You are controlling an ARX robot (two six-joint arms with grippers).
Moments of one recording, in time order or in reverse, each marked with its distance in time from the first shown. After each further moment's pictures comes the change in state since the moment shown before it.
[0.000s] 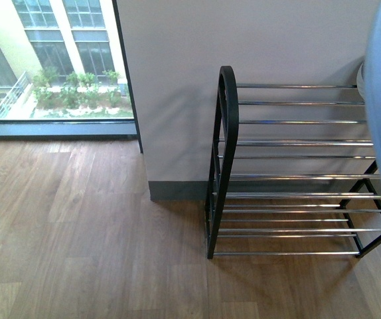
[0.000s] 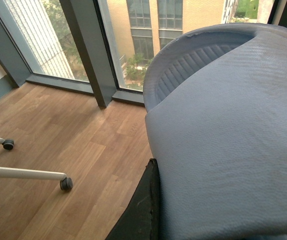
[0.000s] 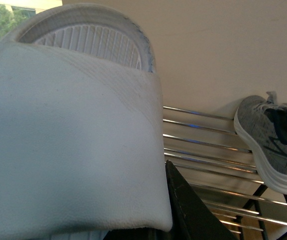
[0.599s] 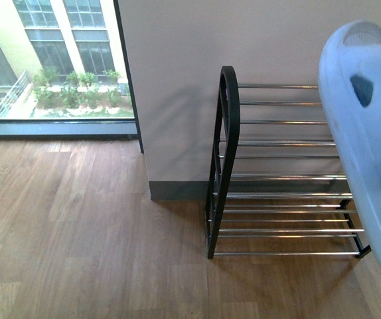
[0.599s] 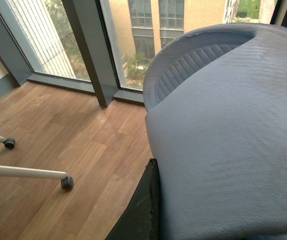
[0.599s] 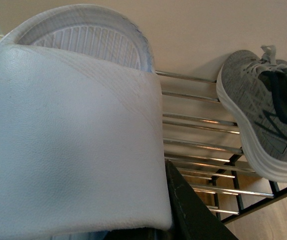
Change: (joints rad) left arm 0.000 0.000 0.000 0.000 -0.001 0.000; right arm -0.356 0.864 0.232 0.479 -0.200 -0.059
